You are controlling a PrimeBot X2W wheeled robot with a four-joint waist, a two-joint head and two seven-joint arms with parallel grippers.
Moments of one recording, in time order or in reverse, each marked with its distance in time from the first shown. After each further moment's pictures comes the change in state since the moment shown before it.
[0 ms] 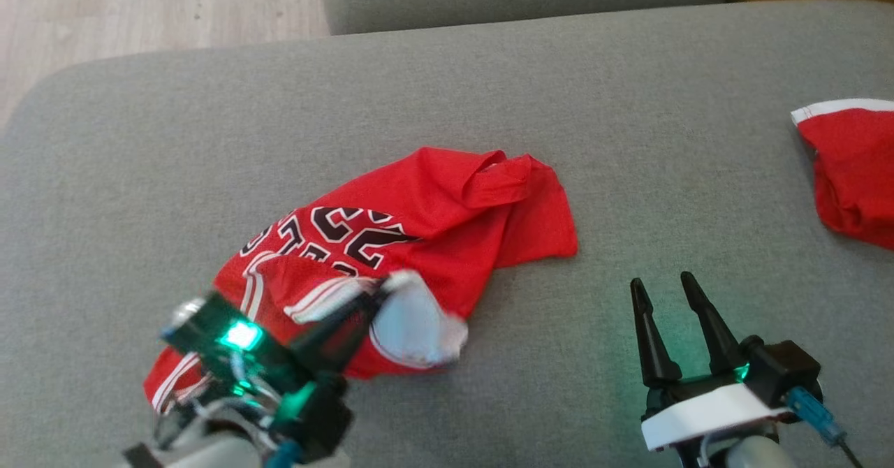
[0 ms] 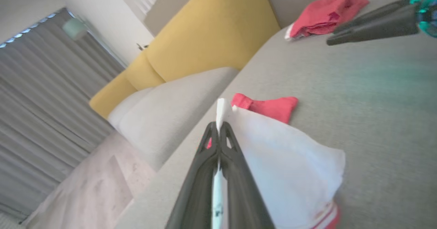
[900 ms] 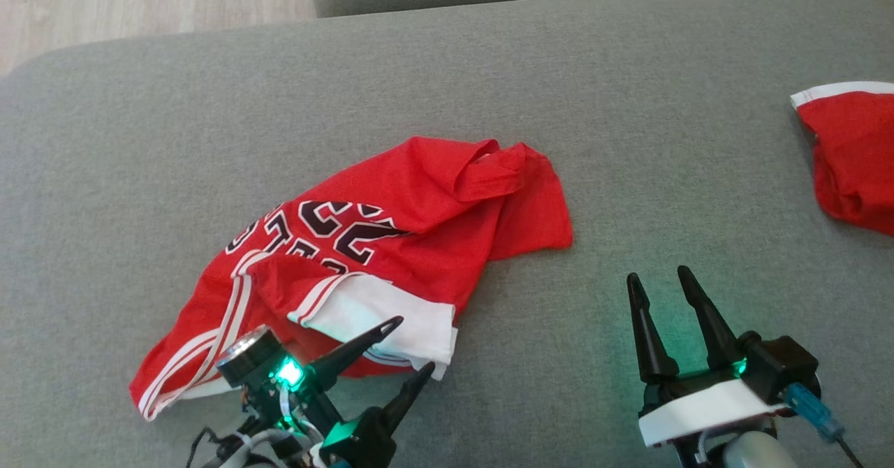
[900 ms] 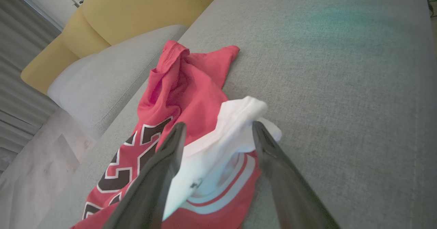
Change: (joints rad) left arm 0.021 -0.067 -0.084 0.126 0.005 -0.062 0.066; right arm -0.007 -0.002 0.008 -0.009 -0.012 0.000 0.000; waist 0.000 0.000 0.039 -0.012
